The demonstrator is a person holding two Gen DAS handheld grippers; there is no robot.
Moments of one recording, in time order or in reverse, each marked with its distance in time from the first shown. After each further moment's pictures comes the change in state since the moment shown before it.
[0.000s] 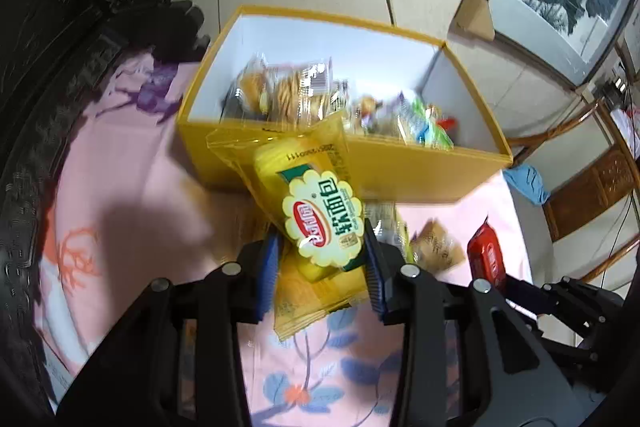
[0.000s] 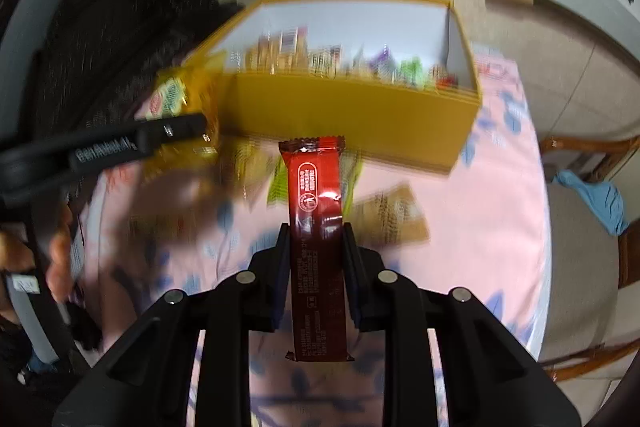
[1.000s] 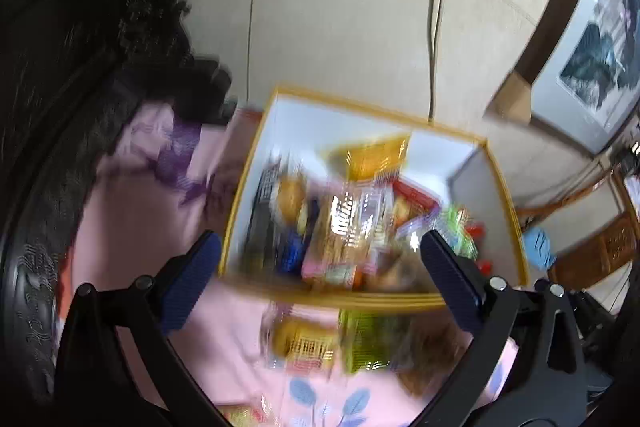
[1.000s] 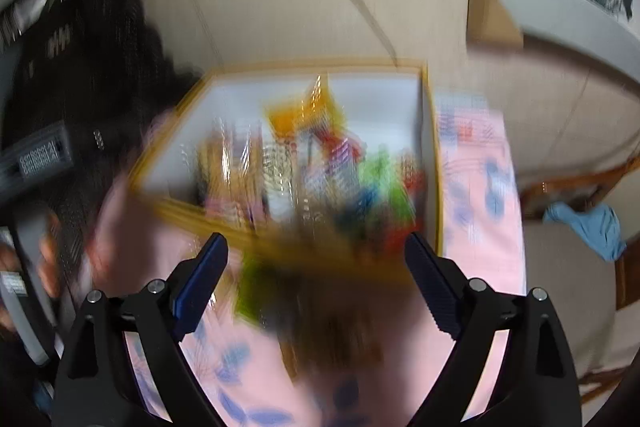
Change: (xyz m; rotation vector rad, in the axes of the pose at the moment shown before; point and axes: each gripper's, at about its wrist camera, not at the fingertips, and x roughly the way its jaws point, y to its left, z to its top) left arm 0.009 0.033 0.078 -0.092 -0.077 0.047; right arm 0.022 -0.042 0.068 0.062 -0.045 -0.037
